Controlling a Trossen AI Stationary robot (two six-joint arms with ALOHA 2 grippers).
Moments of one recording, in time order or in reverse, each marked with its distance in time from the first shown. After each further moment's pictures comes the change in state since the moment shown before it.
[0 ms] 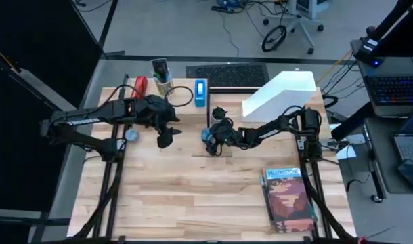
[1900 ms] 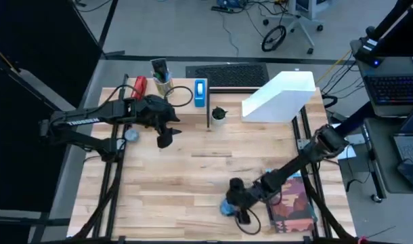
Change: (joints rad) left arm 0.000 0.000 0.000 0.001 0.000 0.006; right arm 0.689 -0.126 0.002 -0.374 -0.207 0.252
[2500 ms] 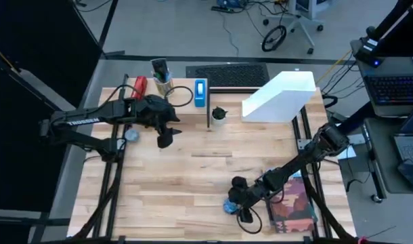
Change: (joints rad) left arm 0.000 0.000 0.000 0.000 0.000 -0.001; right arm -0.005 -0.065 -0.006 -0.056 -0.003 0.007
